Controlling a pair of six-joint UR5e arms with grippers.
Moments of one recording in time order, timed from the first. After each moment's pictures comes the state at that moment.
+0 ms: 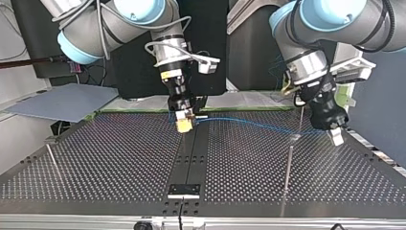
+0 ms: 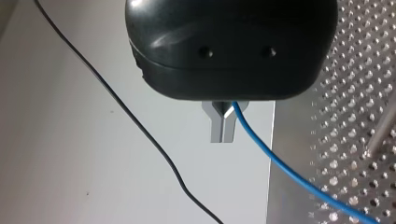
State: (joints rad) left arm -0.20 -1.38 -1.82 -2.72 -2.16 -1.64; right arm 2.42 -1.30 1.44 -0.37 1.80 1.69
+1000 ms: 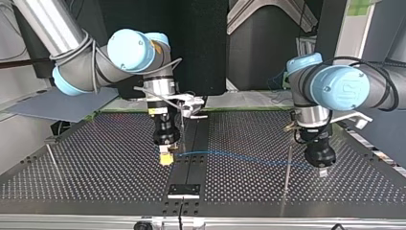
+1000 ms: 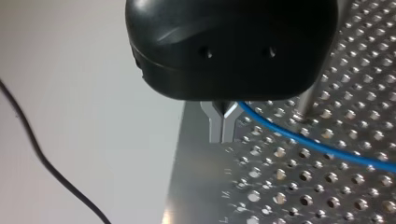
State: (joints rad) left arm -0.06 -1.61 -1.60 -2.93 -1.90 -1.67; right arm 2.31 -1.18 1.28 -0.37 1.77 1.70
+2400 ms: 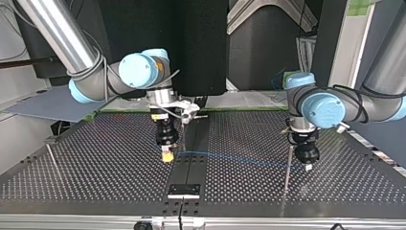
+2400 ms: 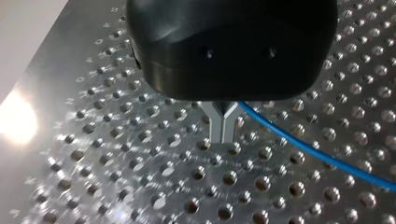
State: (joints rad) left arm 0.00 -1.79 -1.61 -2.85 -1.79 -1.74; right arm 2.26 -1.07 1.27 -0.40 1.73 1.68
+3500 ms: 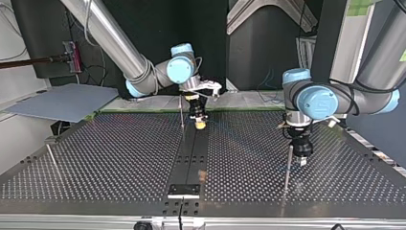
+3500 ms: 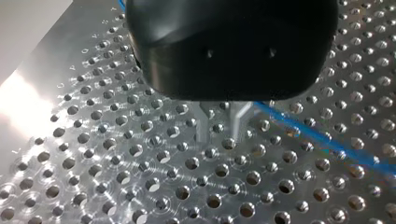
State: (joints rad) left arm -0.01 -1.79 -1.69 -2.76 -1.76 -1.85; right arm 2.35 -0.80 1.28 -0.41 1.73 1.65
